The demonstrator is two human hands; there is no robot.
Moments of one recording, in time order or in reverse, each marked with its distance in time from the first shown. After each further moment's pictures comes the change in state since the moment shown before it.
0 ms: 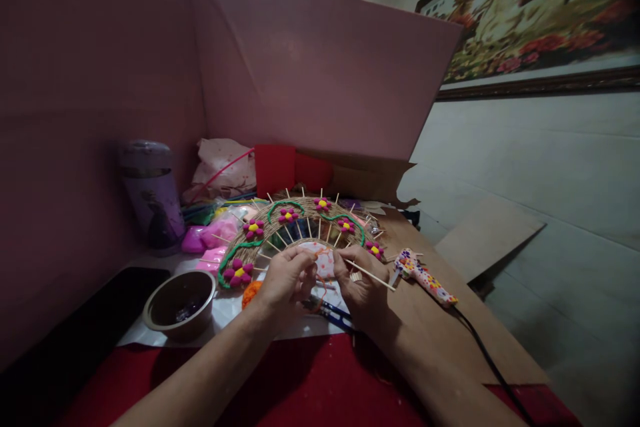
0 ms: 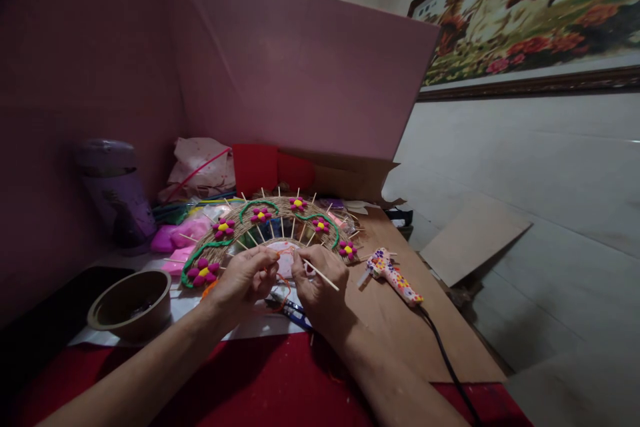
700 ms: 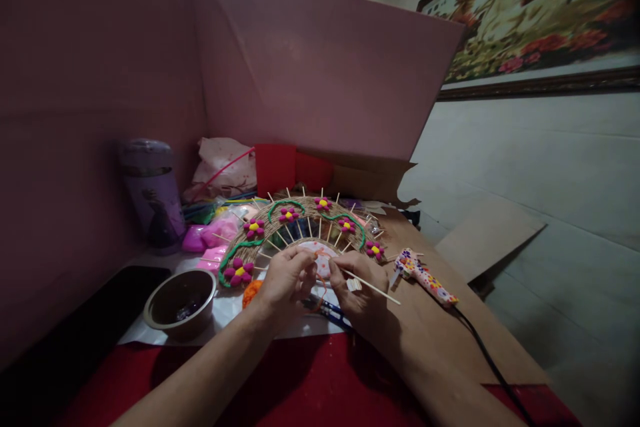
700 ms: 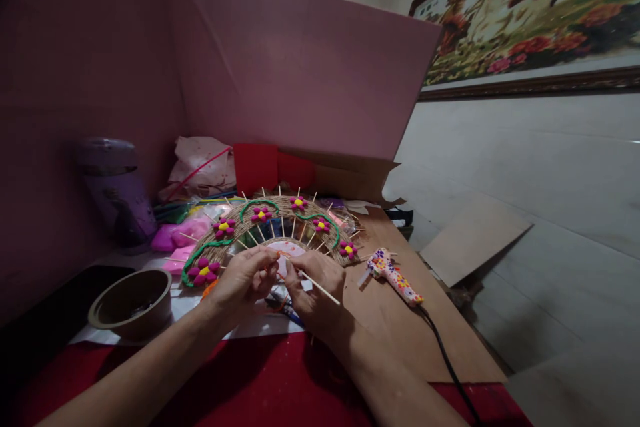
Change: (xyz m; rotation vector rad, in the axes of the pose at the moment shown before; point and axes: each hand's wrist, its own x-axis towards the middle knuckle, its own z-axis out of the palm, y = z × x) left_hand -0.002 0.002 0.000 -0.004 0.035 -0.015; right_hand -0.003 -0.004 -0.001 0.090 -0.027 -0.101
